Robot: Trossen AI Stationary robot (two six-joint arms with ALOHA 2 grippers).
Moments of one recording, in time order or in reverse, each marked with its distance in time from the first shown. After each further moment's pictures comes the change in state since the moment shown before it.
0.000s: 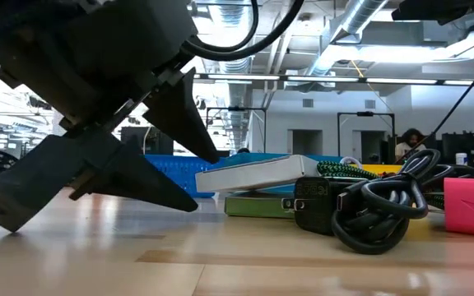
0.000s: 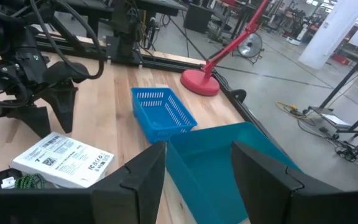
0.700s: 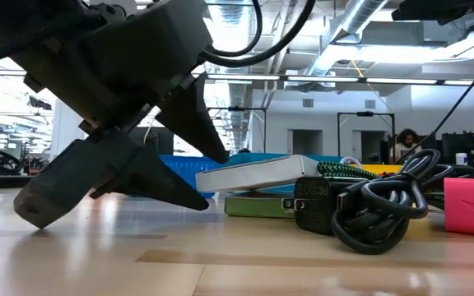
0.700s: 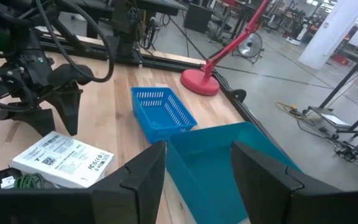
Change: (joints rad) left arm 0.031 0.000 -0.001 0.021 0.012 0.057; right arm 0.000 0.000 0.000 -0.002 0.000 0.000
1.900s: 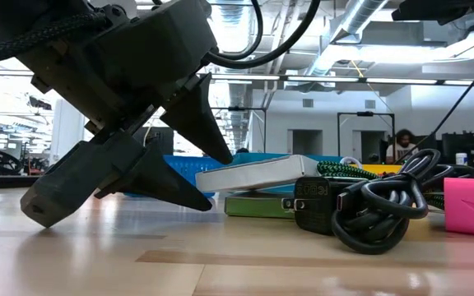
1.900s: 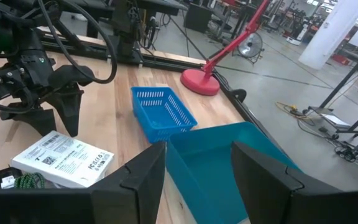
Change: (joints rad) left arm 0.007 0.000 0.000 0.022 0.016 0.035; right arm 0.000 0.002 0.000 0.000 -0.001 0.000
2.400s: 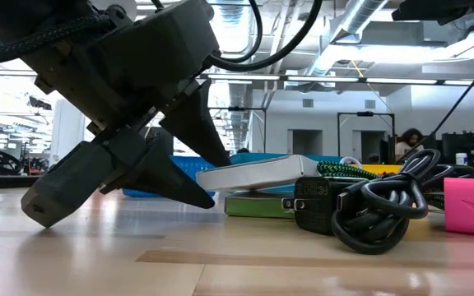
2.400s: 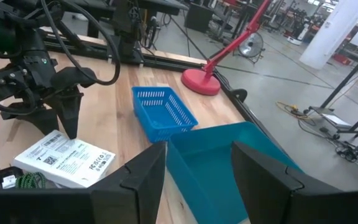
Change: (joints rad) left arm 0.000 0.000 0.000 0.000 0.027 -0.003; right arm 0.000 0.000 0.000 0.000 -0.005 0.000
